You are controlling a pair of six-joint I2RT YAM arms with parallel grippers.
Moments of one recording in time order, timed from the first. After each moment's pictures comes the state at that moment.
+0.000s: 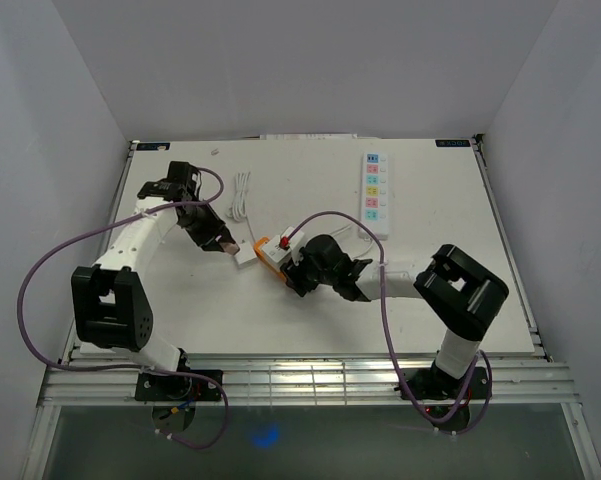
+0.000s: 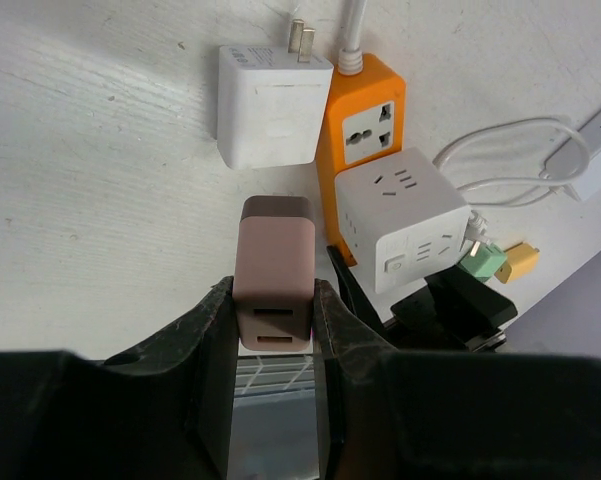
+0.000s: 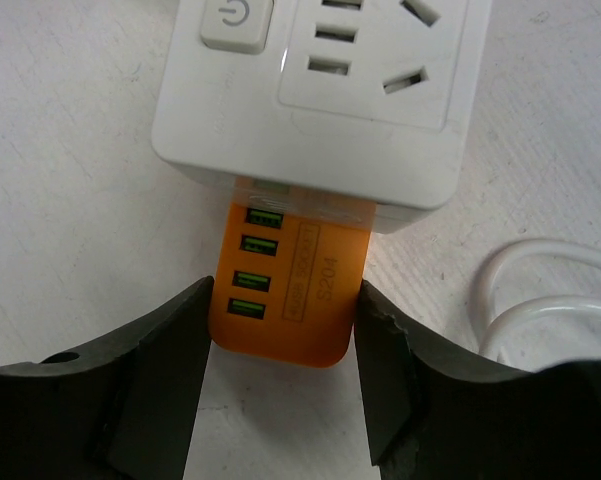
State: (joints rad) left arm -0.12 1.53 1.27 -0.95 0.26 -0.76; right arm 0.92 1.76 0.84 0.31 -0.09 -0.05
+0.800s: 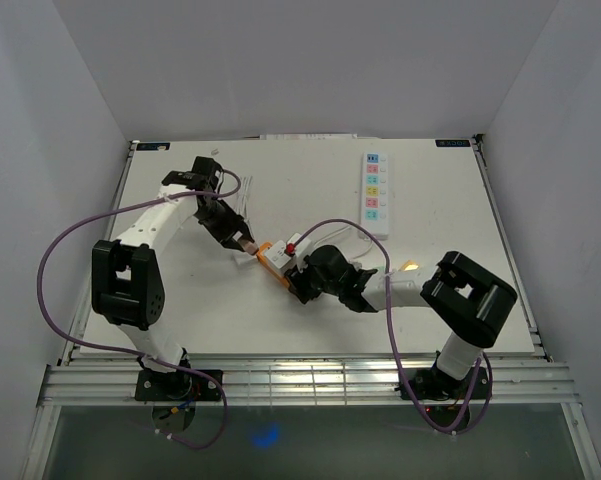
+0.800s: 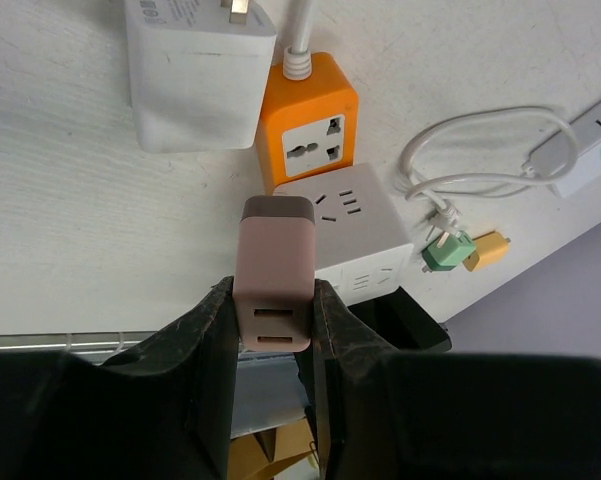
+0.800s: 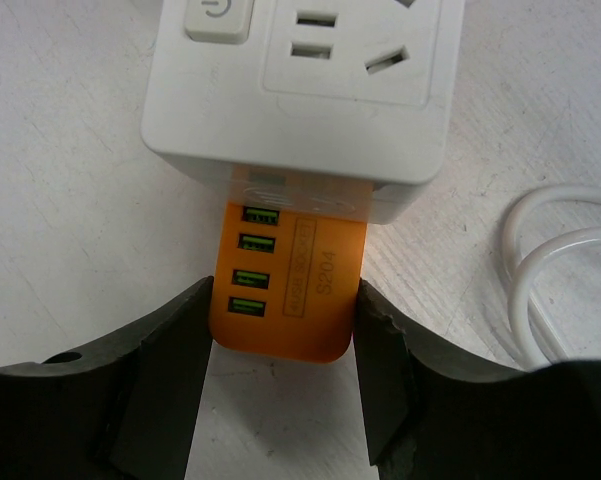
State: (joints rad) left arm -0.21 1.70 1.39 -0.99 0.31 -0.91; right arm 0.97 1.69 0.72 0.38 -0.01 0.03
